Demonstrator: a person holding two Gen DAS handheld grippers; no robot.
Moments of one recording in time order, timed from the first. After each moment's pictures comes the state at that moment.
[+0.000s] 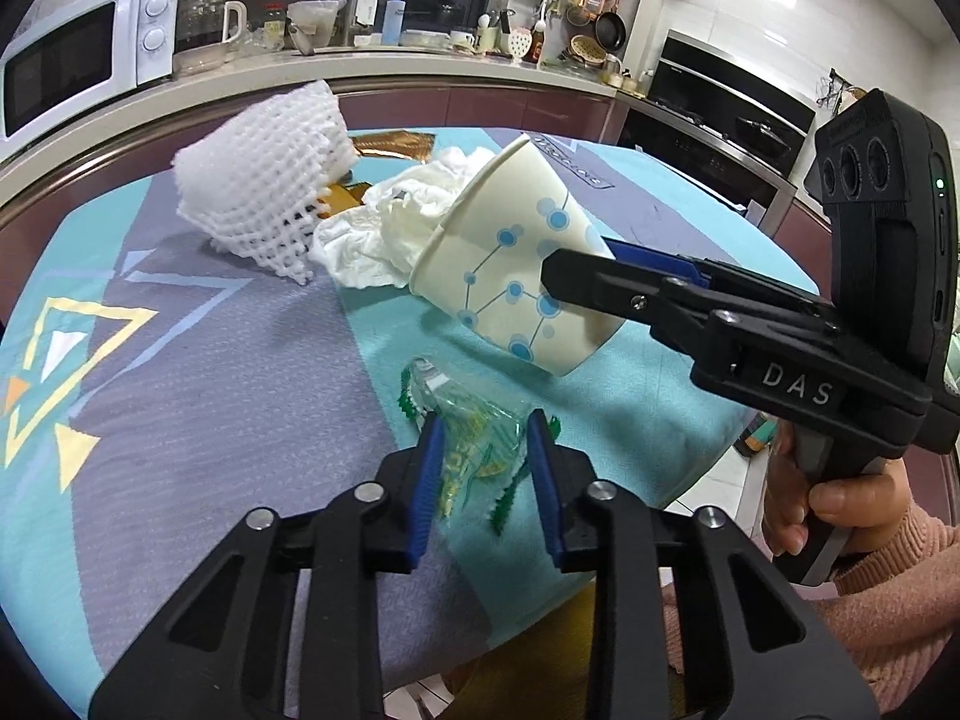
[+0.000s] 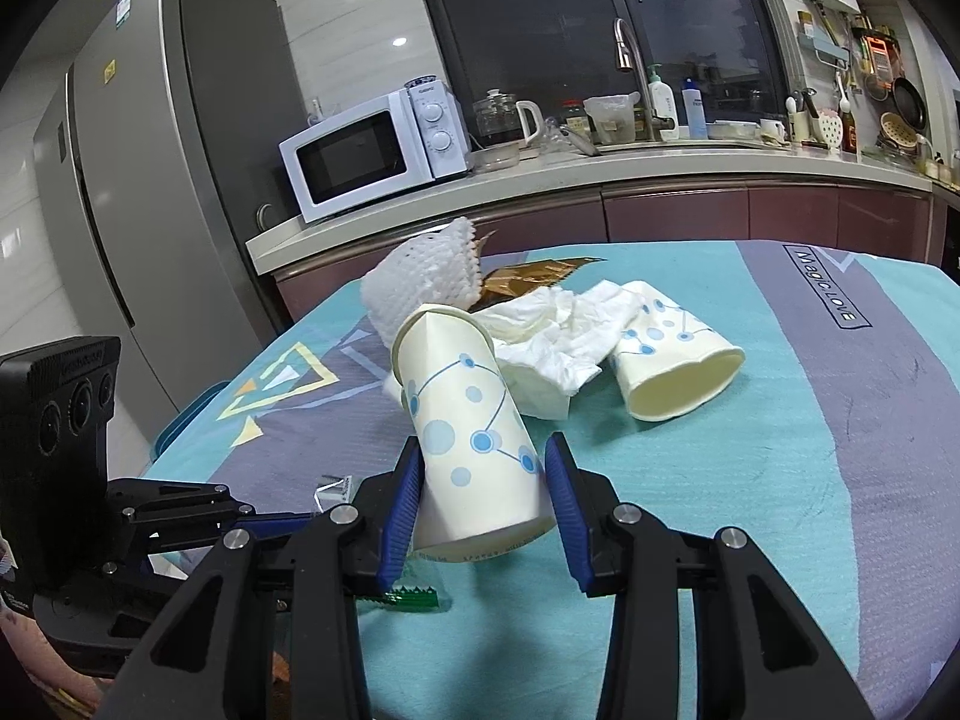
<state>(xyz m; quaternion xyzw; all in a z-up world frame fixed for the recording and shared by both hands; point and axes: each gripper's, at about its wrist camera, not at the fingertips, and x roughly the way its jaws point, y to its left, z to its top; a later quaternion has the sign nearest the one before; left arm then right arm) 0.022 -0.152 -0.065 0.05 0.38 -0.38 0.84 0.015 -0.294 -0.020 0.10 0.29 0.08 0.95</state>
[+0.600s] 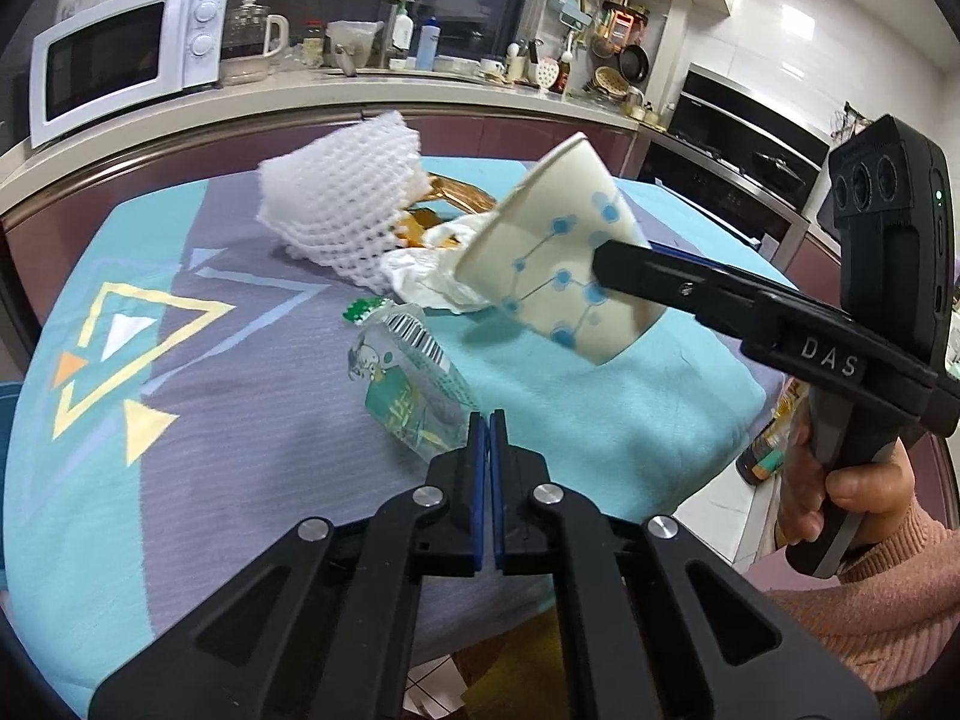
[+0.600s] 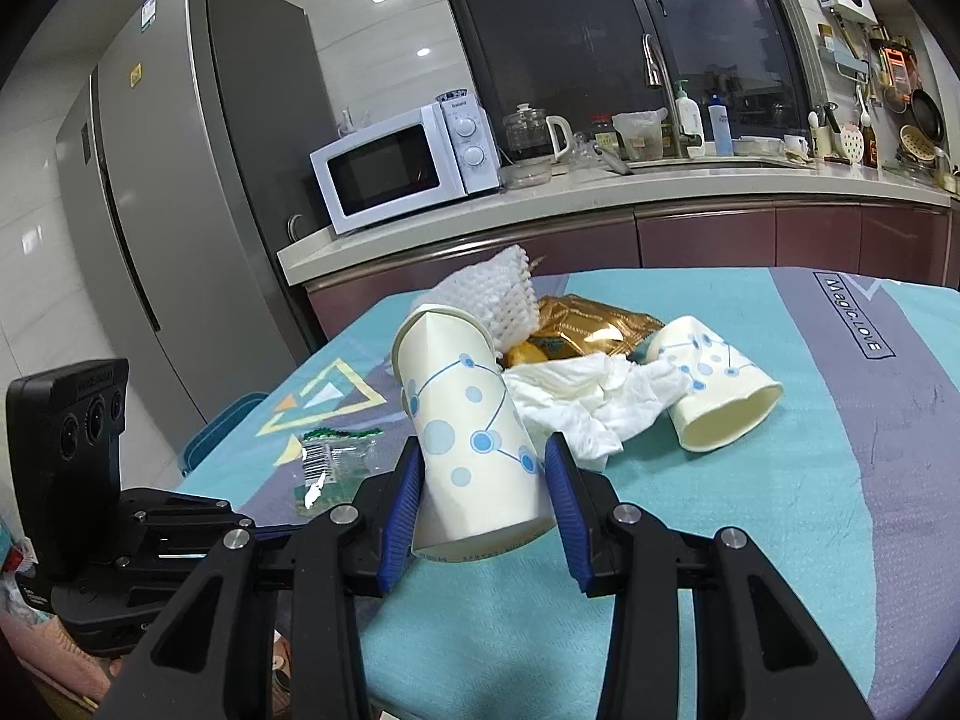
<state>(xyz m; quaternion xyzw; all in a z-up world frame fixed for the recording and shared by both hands) 0.013 -0.095 -0.047 0.02 0.36 -0.35 0.86 0.015 -0.276 0.000 0.10 0.27 0.11 0.95</state>
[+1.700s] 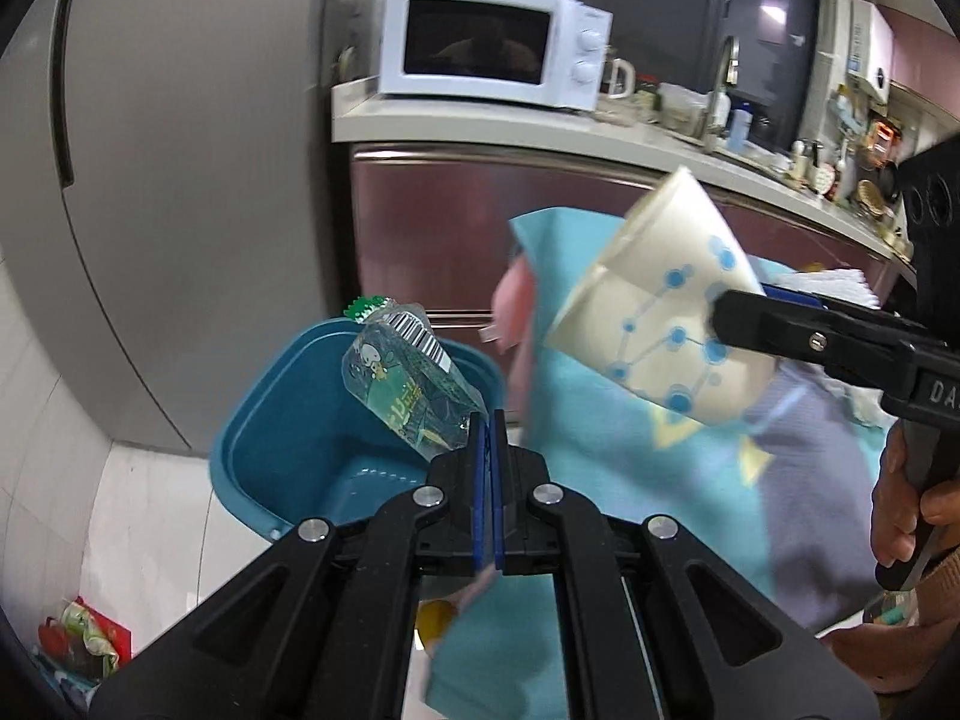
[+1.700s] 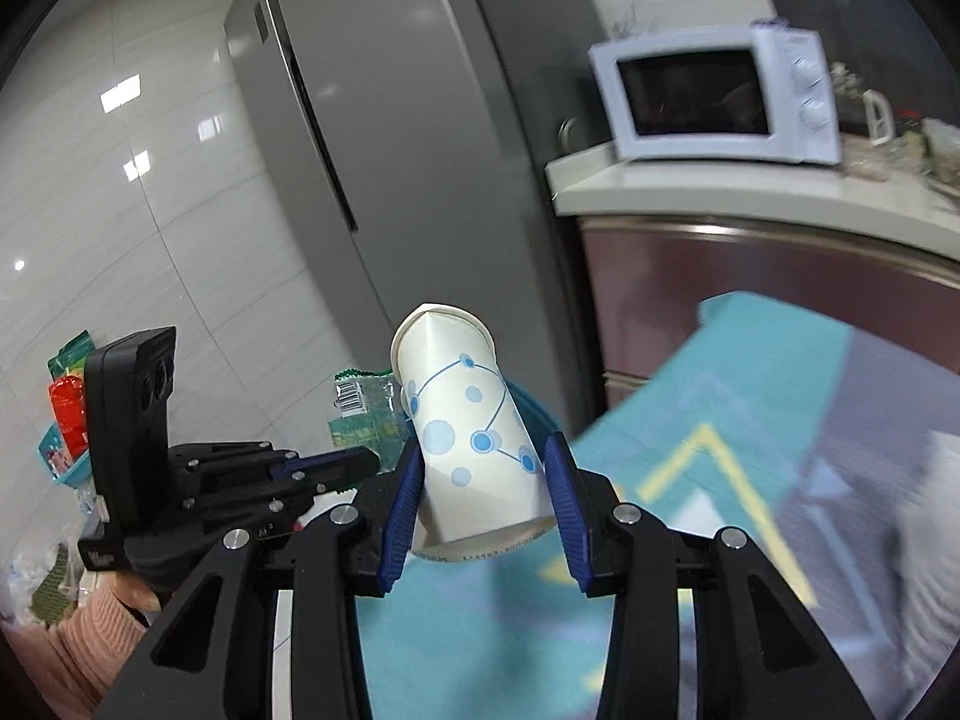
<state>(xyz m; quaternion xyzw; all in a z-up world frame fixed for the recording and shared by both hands) 0.104 0.212 -0.032 -0.05 0.35 -0.04 0.93 0.174 -0.005 0.016 0.03 0.33 0.40 0.86</state>
